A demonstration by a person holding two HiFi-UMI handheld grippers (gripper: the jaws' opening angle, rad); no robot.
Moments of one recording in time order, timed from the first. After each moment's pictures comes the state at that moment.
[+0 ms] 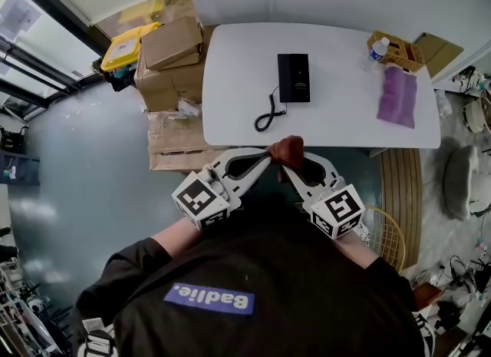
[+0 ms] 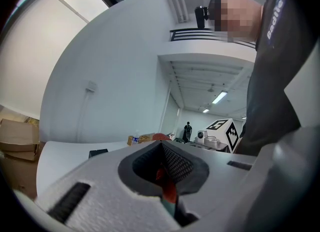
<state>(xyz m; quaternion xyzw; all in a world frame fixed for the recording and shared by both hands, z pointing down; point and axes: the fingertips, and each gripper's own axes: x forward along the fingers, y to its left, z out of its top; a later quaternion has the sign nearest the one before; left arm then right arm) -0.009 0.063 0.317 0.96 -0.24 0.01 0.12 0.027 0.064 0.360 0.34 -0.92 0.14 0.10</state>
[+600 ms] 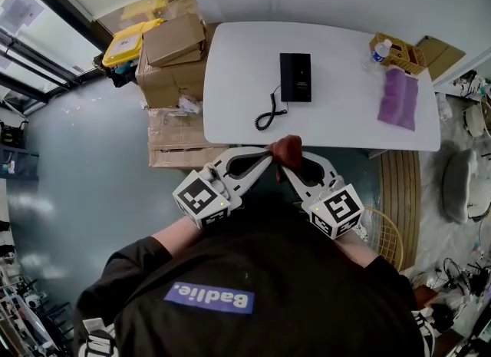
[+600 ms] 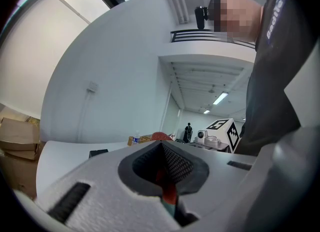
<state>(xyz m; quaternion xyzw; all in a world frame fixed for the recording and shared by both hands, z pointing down) -0.010 0.064 0.316 0.96 -0.24 0.00 0.12 0.019 0.067 0.356 0.33 -0.93 0.13 0.10</state>
